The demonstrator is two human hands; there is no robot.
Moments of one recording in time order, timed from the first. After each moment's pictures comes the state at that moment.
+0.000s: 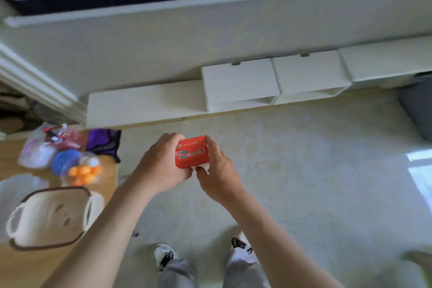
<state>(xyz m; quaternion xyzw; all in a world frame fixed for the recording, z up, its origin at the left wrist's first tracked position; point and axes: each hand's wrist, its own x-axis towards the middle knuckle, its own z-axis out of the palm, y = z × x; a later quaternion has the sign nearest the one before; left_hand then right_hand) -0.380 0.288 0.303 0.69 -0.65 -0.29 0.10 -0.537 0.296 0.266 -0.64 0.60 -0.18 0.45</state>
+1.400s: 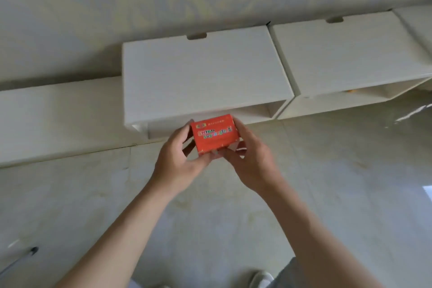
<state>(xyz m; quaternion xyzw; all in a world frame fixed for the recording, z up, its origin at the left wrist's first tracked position) -0.529 0.025 -0.106 0.59 -0.53 -0.45 0.40 -0.709 0.010 -0.129 -0.62 0.57 -0.34 0.41</state>
